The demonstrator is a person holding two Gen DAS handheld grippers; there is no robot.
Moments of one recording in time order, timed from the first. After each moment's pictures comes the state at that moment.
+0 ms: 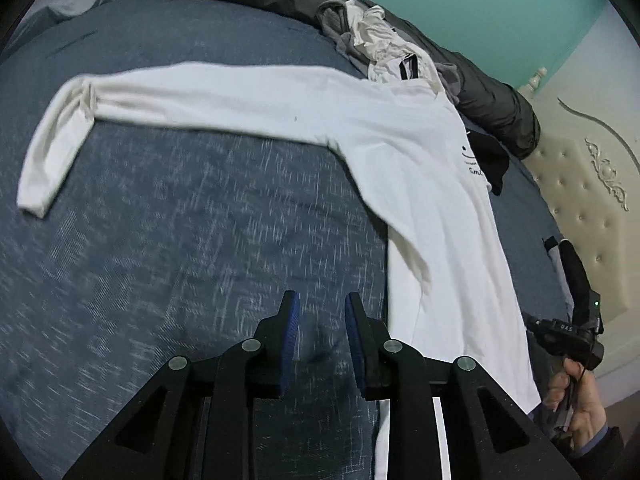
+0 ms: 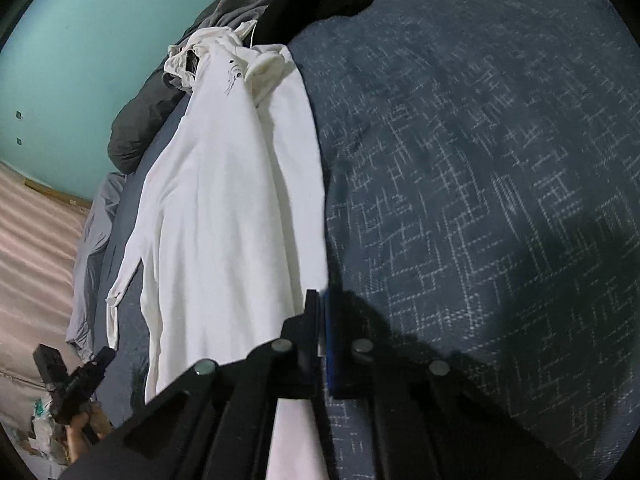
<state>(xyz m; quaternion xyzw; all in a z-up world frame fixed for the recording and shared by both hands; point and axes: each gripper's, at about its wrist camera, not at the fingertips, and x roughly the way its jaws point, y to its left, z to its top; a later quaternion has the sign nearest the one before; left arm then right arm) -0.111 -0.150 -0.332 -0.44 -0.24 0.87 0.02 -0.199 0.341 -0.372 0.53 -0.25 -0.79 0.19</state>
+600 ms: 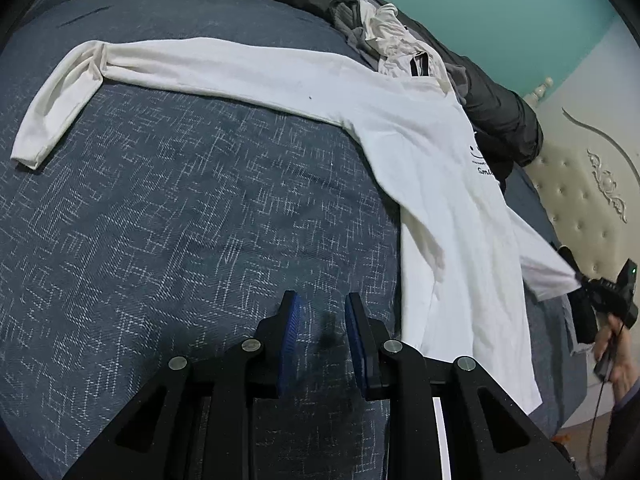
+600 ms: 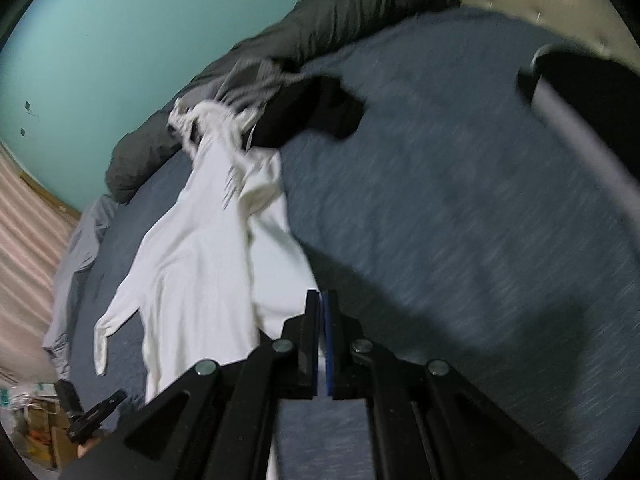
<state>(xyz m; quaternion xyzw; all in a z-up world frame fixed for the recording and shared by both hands) -0.105 -0.154 -0.350 -0.44 -0.26 0.86 0.02 -0.243 0.431 -0.259 0.45 -0.17 -0.87 0.14</state>
